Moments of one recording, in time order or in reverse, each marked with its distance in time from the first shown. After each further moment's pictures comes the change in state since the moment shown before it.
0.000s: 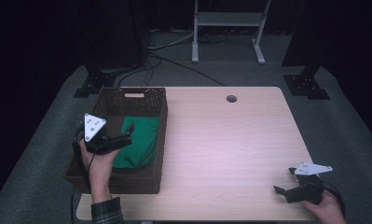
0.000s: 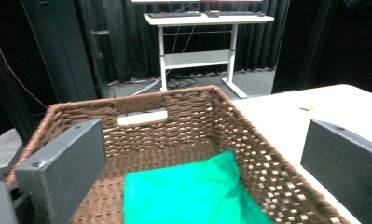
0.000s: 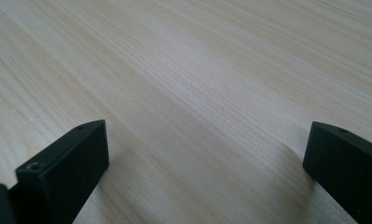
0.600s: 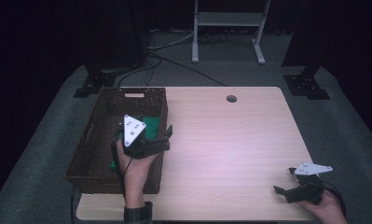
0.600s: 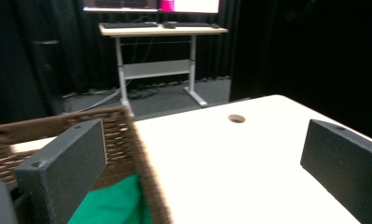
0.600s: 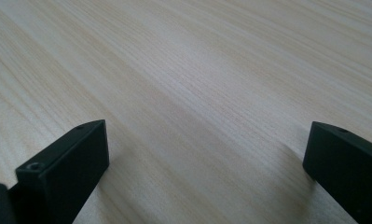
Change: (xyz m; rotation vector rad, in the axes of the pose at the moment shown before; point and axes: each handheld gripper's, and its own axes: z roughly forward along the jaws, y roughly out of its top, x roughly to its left) left arm -0.100 0.012 0.014 -0.034 -0.156 -0.004; right arm 0.000 0.000 0.000 0.000 -0.001 0.000
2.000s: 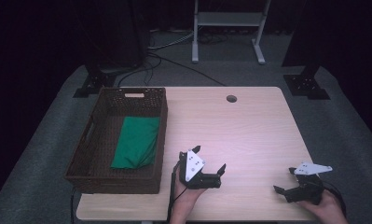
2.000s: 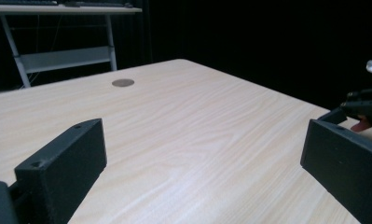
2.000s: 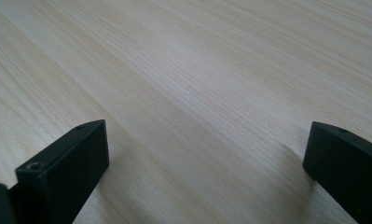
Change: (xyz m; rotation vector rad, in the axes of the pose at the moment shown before) left arm -0.115 -0.103 0.046 0.028 -0.284 0.039; right arm 0.000 0.000 0.000 0.000 -0.004 0.003
